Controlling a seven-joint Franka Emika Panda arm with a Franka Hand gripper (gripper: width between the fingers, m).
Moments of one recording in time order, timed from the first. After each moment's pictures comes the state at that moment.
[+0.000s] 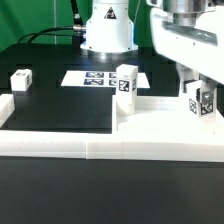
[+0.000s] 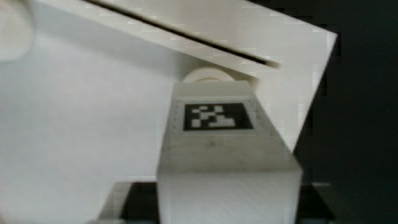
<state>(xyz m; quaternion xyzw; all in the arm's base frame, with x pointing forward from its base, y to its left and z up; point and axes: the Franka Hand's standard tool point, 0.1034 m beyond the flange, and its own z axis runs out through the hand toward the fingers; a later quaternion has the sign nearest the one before) 0.632 0.103 0.083 -0.74 0.67 0.04 0.05</state>
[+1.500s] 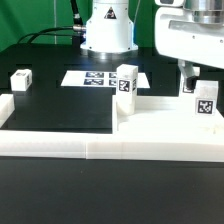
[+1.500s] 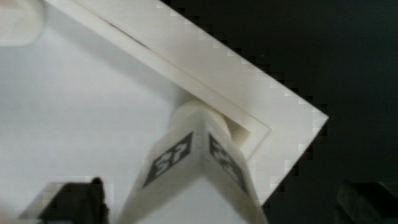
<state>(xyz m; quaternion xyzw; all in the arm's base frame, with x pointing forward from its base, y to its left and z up) 0.630 0.120 0.085 -0.90 0.43 0.02 0.05</state>
